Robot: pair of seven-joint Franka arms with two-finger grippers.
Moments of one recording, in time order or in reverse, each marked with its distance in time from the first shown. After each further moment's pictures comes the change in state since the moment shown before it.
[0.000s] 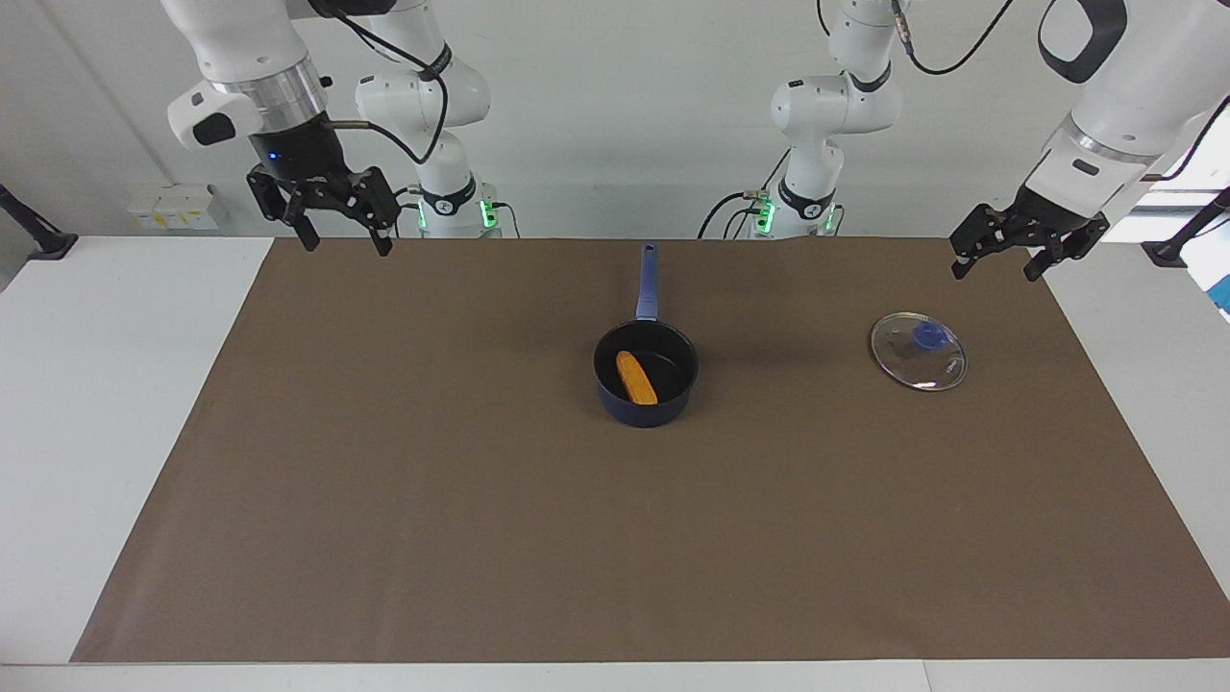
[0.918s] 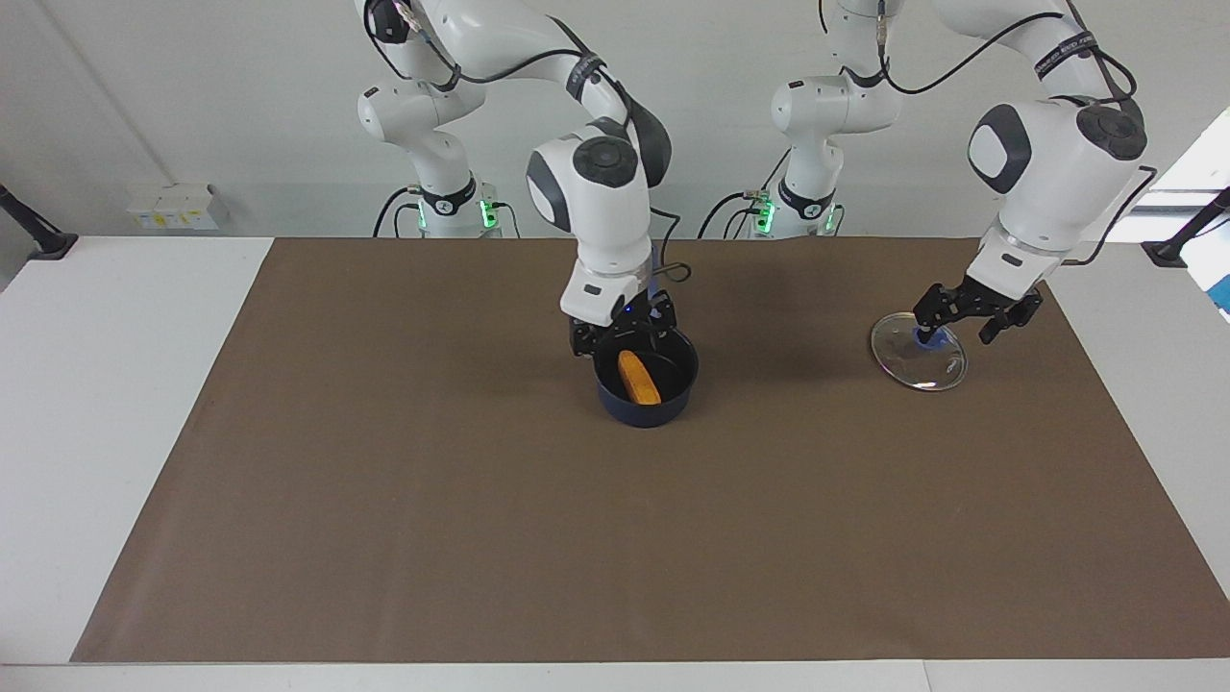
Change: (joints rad) left arm 0.004 -0.104 0.014 -0.276 -0.001 0.243 0.000; right arm 0.251 0.209 0.003 -0.070 -0.001 0.254 0.010
